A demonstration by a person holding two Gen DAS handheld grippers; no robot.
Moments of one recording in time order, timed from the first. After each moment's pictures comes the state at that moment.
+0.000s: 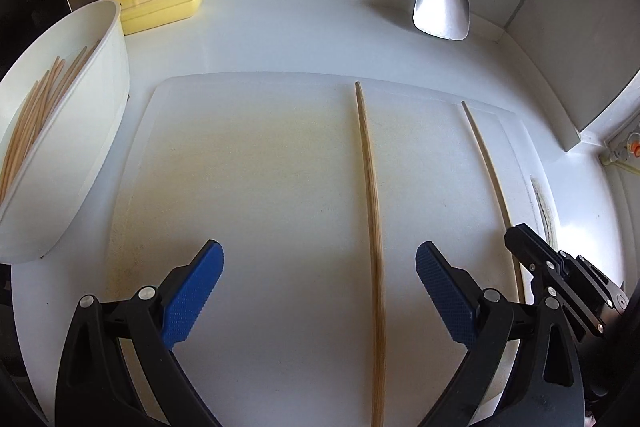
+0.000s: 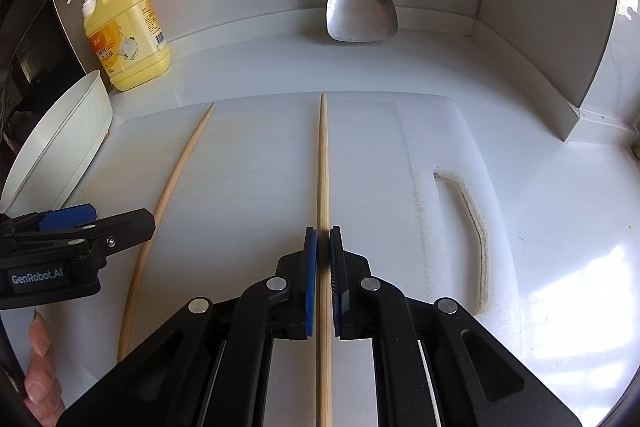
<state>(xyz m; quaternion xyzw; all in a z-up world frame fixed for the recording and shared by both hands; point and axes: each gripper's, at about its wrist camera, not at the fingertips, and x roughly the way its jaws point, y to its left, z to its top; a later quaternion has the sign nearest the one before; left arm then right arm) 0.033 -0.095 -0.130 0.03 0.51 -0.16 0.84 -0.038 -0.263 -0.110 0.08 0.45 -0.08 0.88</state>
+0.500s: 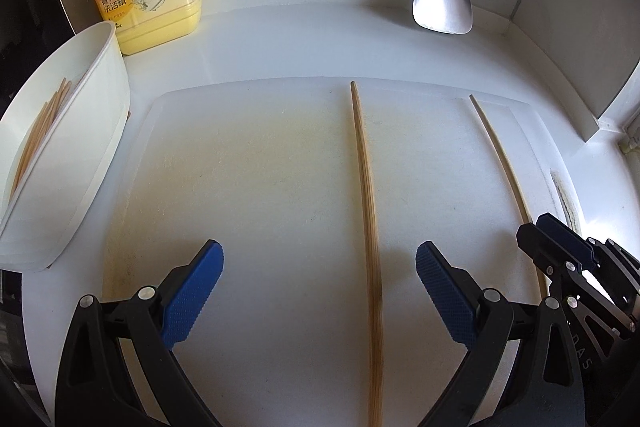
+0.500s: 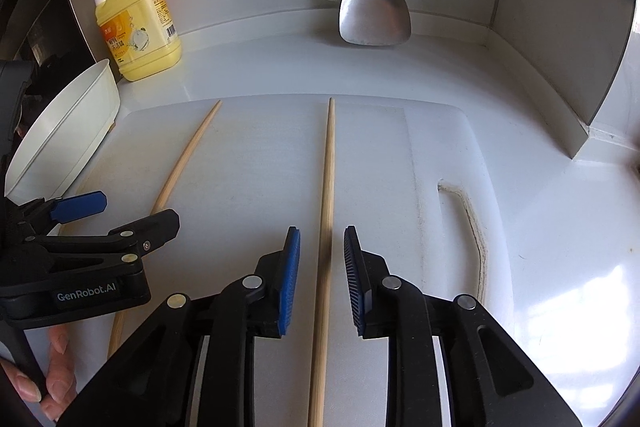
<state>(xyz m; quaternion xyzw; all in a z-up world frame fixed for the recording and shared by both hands) 0.029 -0.114 -0.137 0.08 0.48 -0.14 0.86 -0.034 -0.265 -0.110 0.06 0.46 -0.05 0.89</state>
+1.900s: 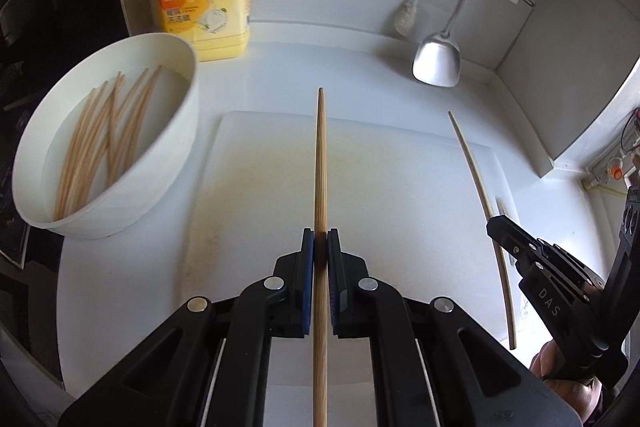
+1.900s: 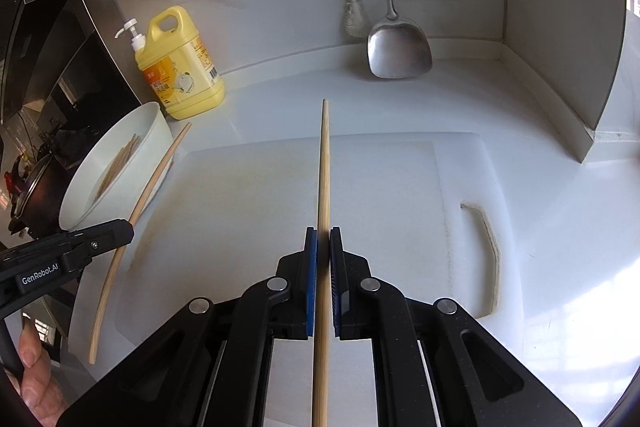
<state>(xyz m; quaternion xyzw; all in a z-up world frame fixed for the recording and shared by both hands) -0.014 -0.046 -0.049 0.00 0.47 -0.13 0.87 -0.047 -0.247 -0.052 0.12 0.42 0.00 0.90</state>
